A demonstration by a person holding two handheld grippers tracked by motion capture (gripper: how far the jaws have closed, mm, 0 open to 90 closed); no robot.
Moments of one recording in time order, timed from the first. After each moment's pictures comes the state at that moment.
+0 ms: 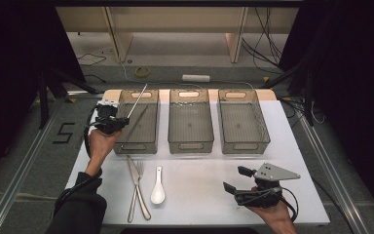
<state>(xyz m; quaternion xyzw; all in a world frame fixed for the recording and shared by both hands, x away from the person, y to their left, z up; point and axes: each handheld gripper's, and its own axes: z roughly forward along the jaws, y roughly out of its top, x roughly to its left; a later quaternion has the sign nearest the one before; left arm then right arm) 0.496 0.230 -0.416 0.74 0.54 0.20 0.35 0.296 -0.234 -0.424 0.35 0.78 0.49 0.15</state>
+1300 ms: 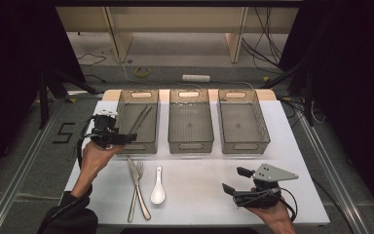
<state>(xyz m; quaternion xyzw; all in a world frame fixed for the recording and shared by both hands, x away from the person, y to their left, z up) 0.431 0.218 -0.396 0.76 0.53 0.15 0.35 0.295 -0.232 -0.425 0.34 0.79 0.49 0.15</state>
